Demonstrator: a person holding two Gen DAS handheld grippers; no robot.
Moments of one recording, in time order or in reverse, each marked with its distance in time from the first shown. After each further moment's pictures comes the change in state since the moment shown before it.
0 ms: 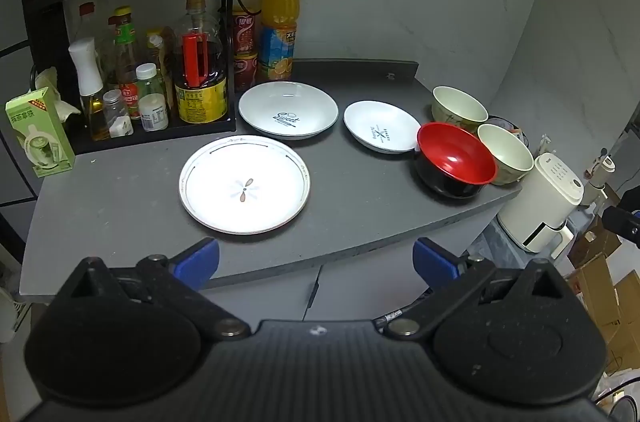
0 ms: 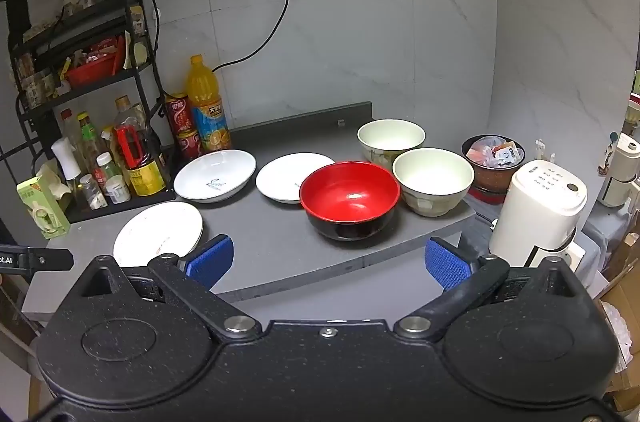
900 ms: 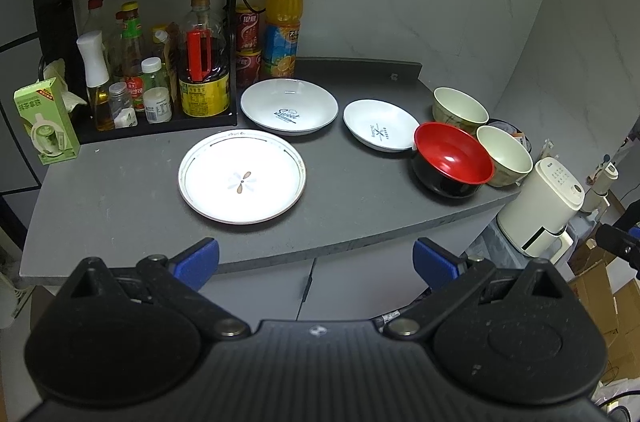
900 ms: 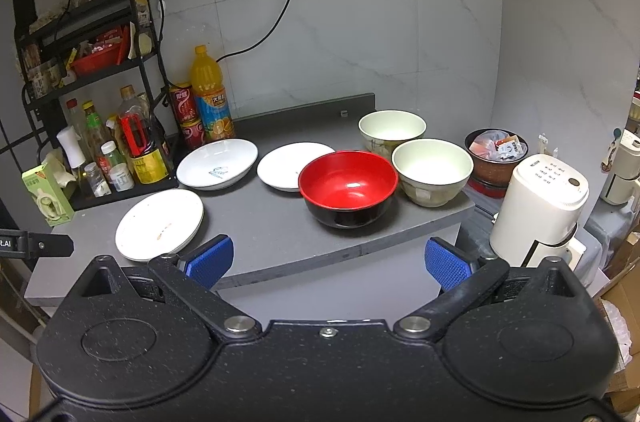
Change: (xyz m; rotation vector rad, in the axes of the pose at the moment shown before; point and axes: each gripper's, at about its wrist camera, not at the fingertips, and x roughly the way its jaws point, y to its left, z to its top) left arm -0.008 -0.010 -0.008 -0.028 0.003 0.019; right arm -0.003 -0.012 -0.009 0.008 0.062 0.024
